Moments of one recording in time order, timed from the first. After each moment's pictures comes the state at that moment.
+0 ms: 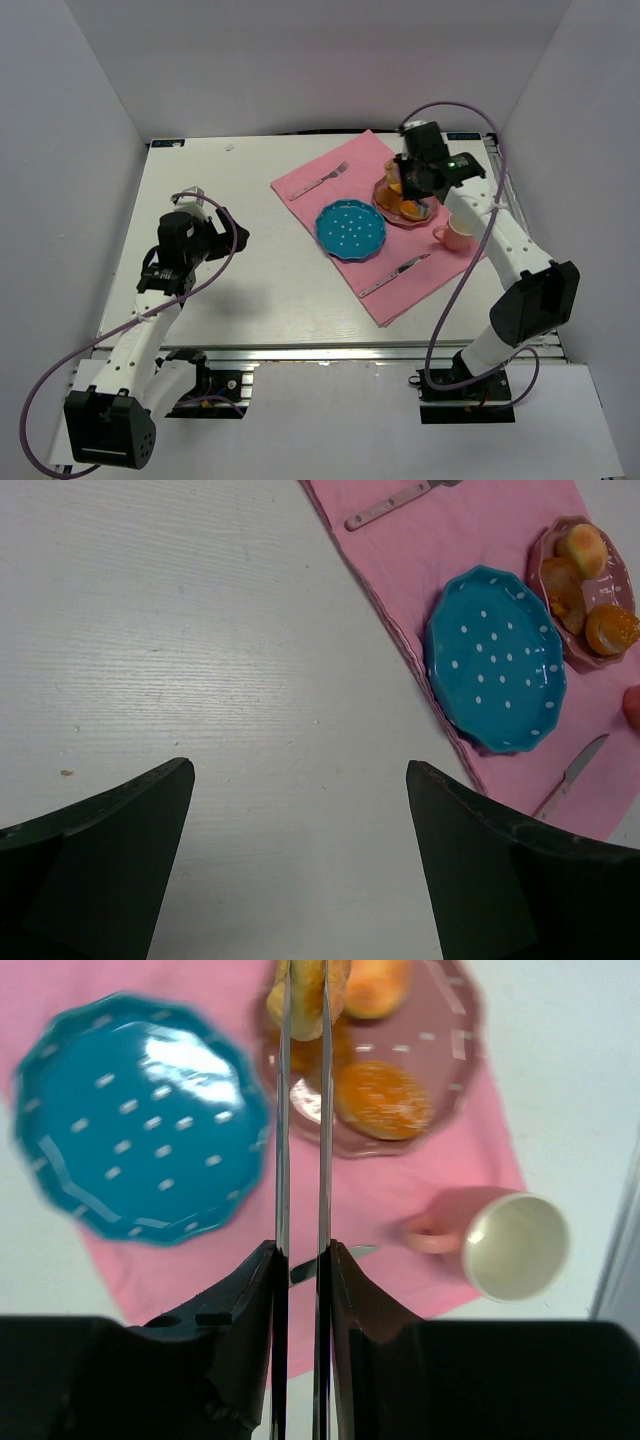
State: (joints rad) left arm -0.11 0.91 0.68 -0.24 0.16 -0.40; right arm 0.38 1.59 1.60 -0.85 0.22 0.09
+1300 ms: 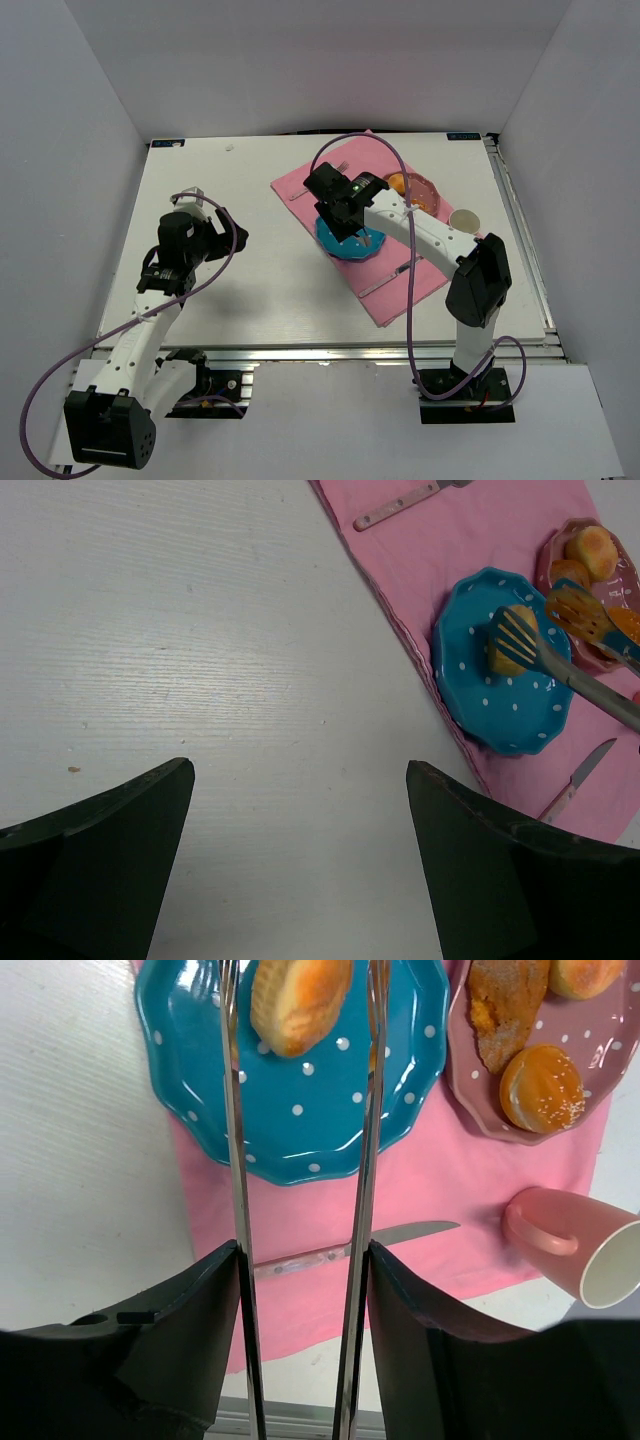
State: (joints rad) left arm -0.11 0.91 0.68 -0.25 0.14 -0.40; right arm 0.86 1.87 1.77 -1.06 0.43 0.13
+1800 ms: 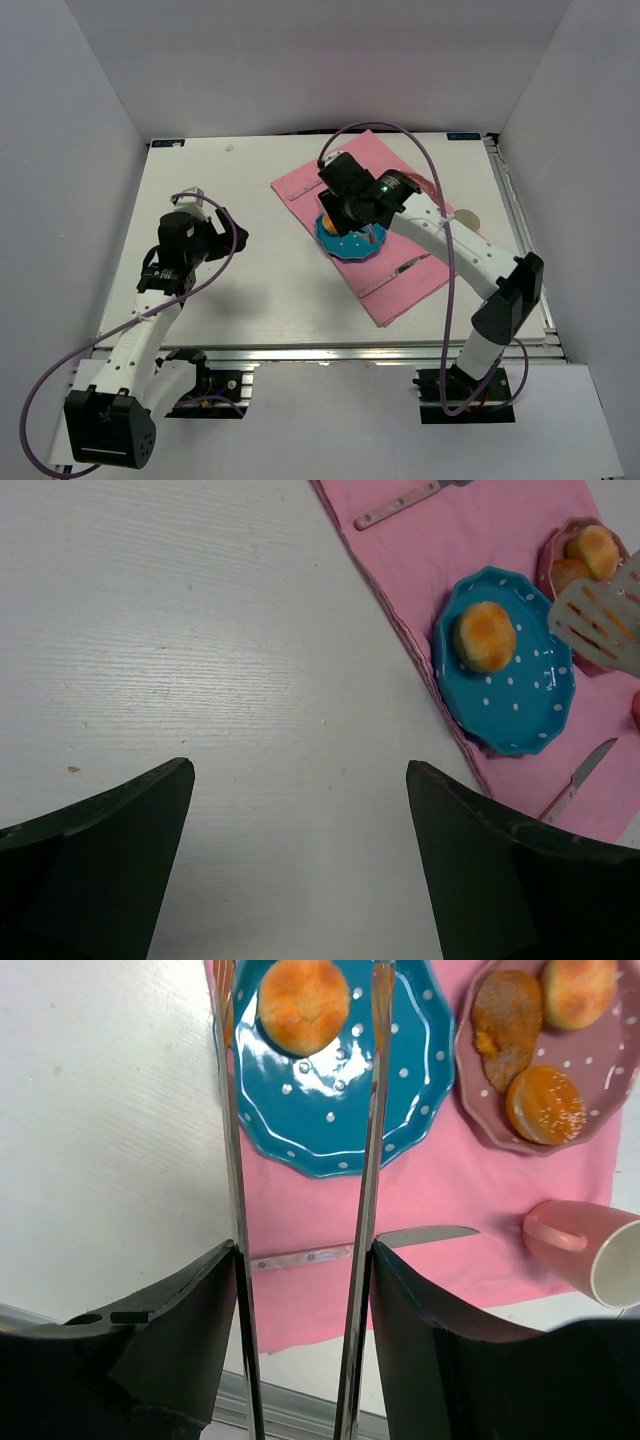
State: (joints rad) left arm -0.11 0.92 0.68 -0.25 0.14 -0.40; right arm 0.87 1.72 1.77 -1.05 0.35 0.16
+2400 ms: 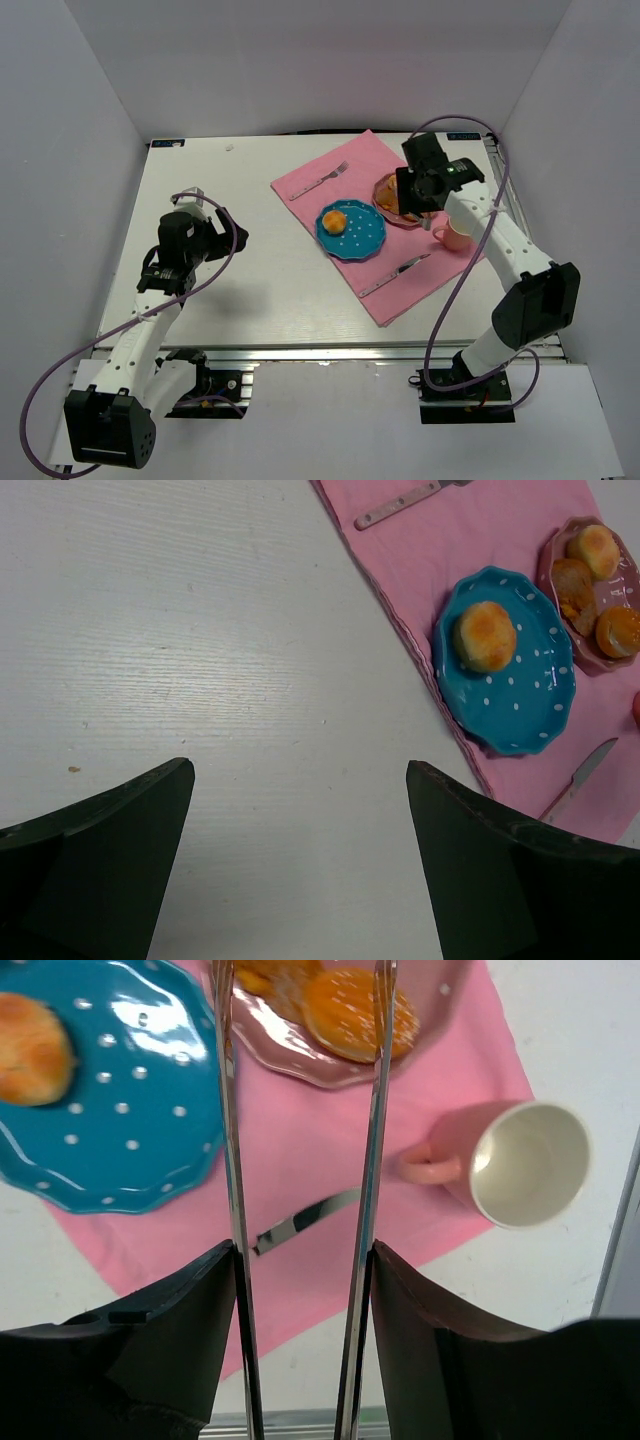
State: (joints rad) left arm -0.11 0.92 0.68 -0.25 0.14 -0.40; right arm 0.47 1.58 1.56 -0.96 0.29 0.20
